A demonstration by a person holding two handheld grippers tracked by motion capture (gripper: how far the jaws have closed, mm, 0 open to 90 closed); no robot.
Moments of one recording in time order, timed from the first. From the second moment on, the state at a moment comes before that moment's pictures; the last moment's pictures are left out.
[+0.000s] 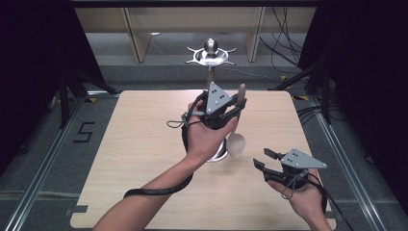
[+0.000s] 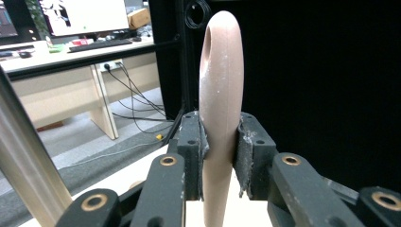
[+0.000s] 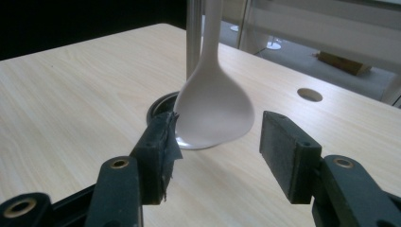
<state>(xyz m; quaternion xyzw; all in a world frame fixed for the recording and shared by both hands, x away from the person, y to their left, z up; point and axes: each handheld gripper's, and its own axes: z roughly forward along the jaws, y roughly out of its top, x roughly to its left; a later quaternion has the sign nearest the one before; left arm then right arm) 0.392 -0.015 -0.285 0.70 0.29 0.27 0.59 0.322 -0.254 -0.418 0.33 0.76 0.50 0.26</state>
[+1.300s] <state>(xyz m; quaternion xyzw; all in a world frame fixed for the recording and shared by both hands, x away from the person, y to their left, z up) 0.405 -0.016 -0.247 0.68 0.33 0.28 0.59 0.322 -0.255 -0.426 0.34 0.77 0.49 0.25</state>
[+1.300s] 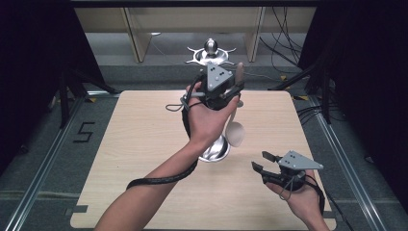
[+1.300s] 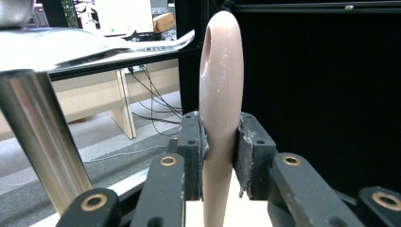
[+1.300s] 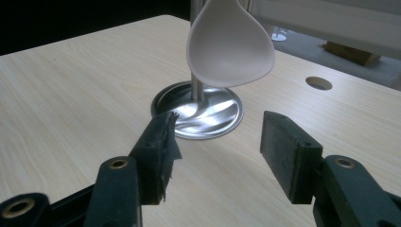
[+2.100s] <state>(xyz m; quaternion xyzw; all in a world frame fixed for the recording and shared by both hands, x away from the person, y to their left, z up) 0.408 -0.012 -0.245 0.68 0.34 0.29 0.59 0.324 -0.255 -0.427 0.34 0.77 0.49 0.25</state>
